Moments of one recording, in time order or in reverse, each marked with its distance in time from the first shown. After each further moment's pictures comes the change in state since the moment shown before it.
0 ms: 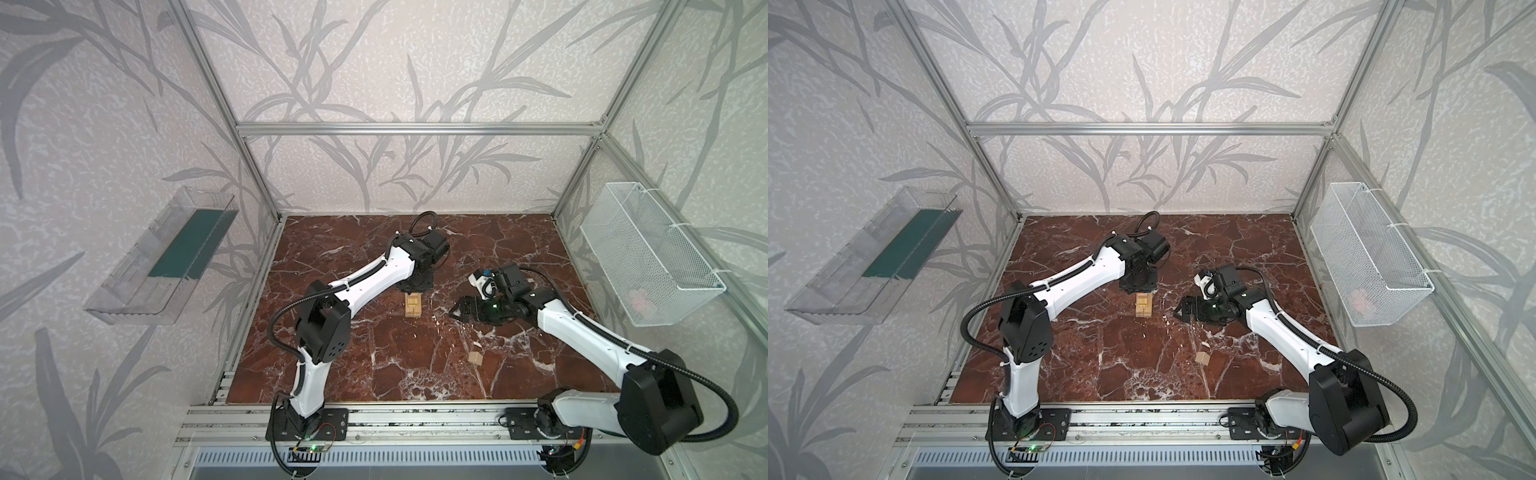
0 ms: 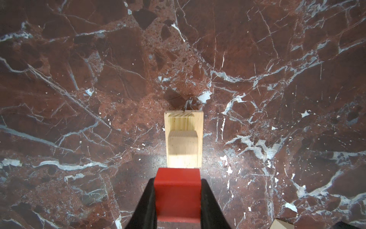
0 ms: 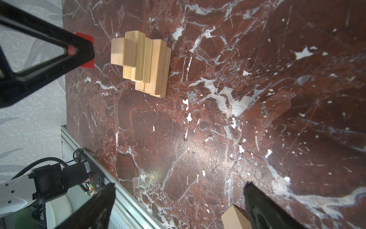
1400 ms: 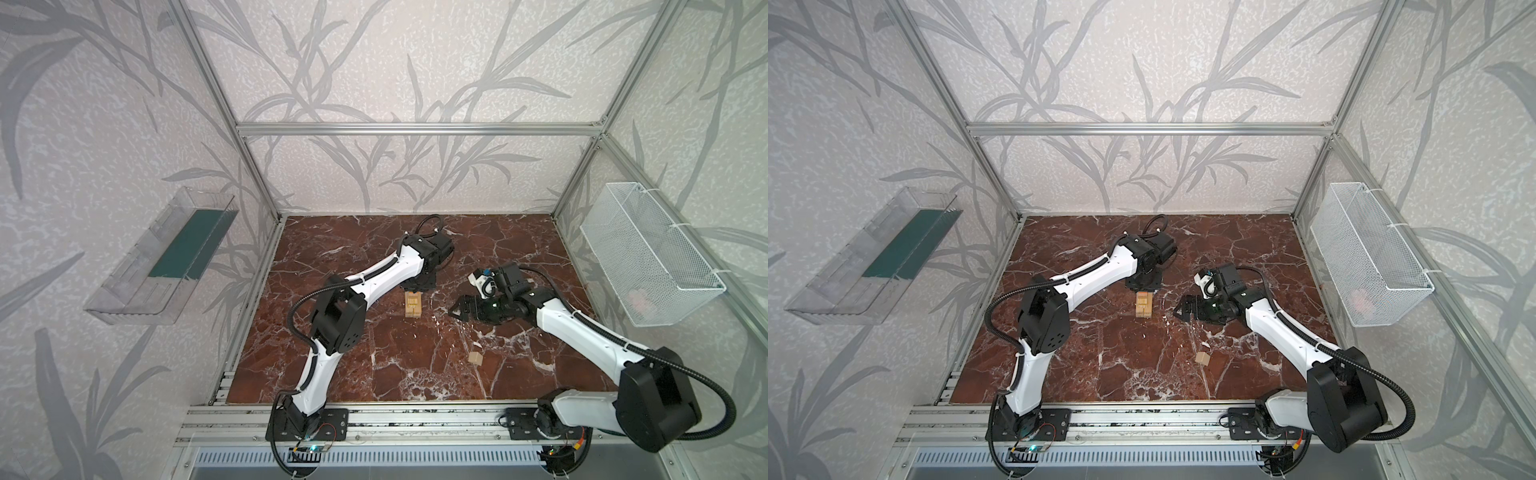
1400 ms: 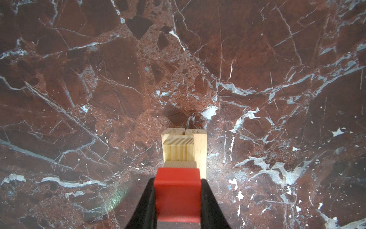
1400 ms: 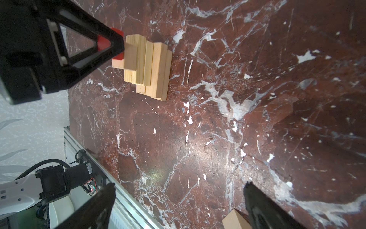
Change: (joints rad) left arm 0.001 0.123 0.085 -0.018 -0.041 0.027; right arm -0.015 0.011 0.000 0.018 -0.011 0.003
